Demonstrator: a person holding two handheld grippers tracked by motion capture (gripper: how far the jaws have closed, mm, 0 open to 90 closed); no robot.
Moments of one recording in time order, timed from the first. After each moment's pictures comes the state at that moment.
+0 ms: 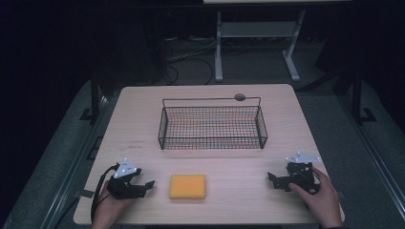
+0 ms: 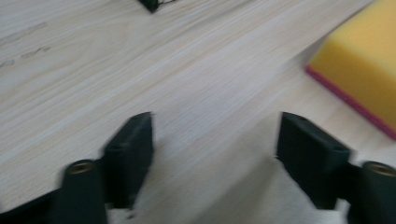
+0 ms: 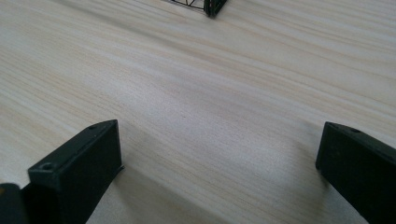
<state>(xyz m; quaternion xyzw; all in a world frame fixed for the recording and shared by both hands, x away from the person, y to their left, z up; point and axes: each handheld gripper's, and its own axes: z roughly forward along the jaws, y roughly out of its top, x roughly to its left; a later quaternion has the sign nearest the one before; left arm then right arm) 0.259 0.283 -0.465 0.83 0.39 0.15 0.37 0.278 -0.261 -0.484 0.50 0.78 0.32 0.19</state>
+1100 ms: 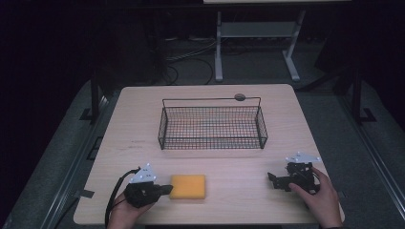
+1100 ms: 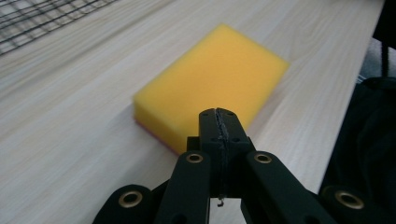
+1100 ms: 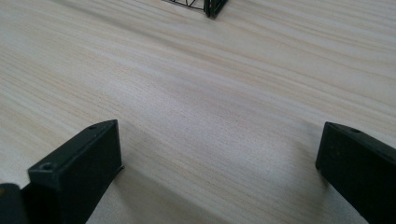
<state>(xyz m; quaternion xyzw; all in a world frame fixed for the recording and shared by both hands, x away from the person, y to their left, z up) 0.232 0.217 -0.435 0.86 0.31 0.04 0.40 0.278 -0.260 -0.484 0.50 0.78 0.32 0.19</state>
